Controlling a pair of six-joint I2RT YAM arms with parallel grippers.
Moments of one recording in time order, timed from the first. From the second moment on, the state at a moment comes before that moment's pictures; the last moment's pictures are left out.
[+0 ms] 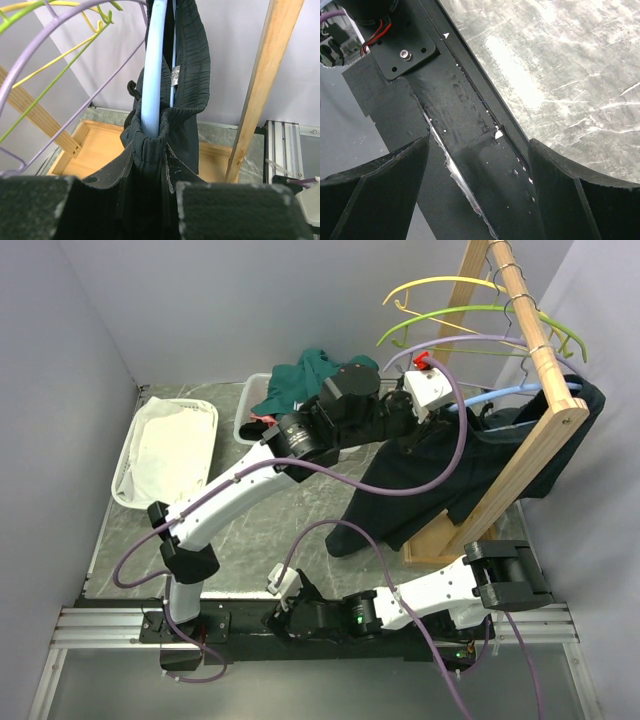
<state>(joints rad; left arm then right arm) -1.10 1.90 2.36 -0.46 0.17 0.17 1.68 1.50 0.73 0.14 0.52 0.48</state>
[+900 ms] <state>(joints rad) -1.11 1.76 2.13 -0.29 0.05 0.13 1.68 1.51 0.73 0.14 0.57 0.51</state>
